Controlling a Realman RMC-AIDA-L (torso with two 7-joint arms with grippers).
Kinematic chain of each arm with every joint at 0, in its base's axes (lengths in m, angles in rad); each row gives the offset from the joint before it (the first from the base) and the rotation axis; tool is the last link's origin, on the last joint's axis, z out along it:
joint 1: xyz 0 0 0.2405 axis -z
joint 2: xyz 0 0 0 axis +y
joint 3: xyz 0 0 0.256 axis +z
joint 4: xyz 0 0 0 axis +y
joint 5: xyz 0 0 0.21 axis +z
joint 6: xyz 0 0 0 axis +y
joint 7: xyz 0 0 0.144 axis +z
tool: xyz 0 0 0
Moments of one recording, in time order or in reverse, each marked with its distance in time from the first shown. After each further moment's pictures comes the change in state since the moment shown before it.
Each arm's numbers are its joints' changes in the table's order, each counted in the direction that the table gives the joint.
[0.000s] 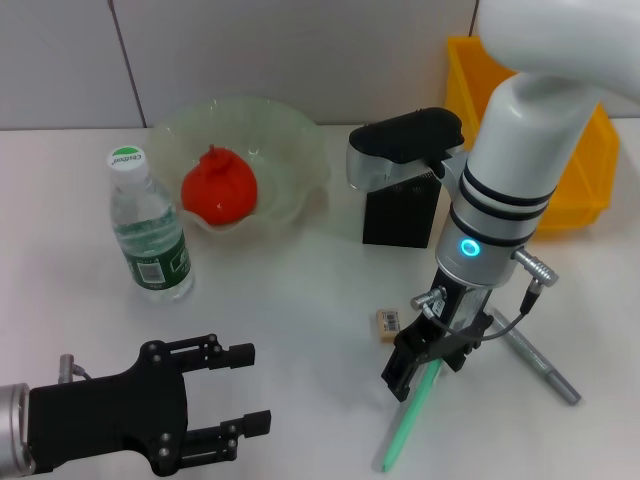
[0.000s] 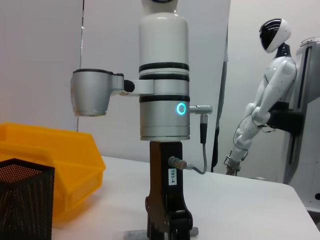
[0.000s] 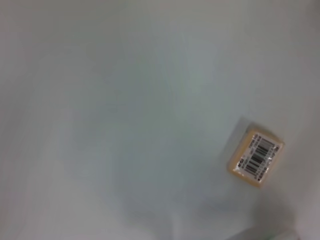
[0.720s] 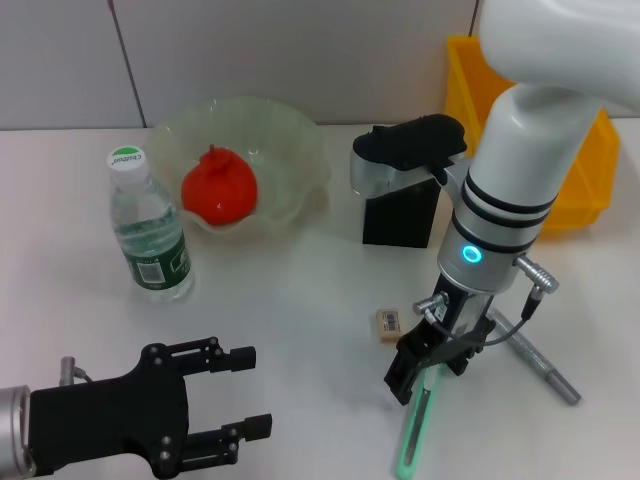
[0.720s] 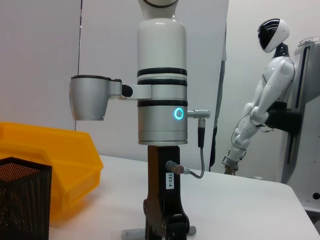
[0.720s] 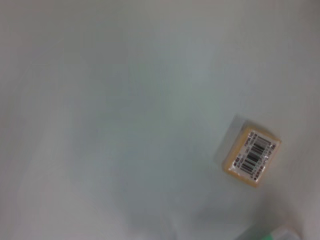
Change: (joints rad) left arm -0.001 -0.002 0.000 0.000 0.005 0.002 0.000; right arm 0.003 0.001 -0.011 -0.026 0.008 0.027 -0.002
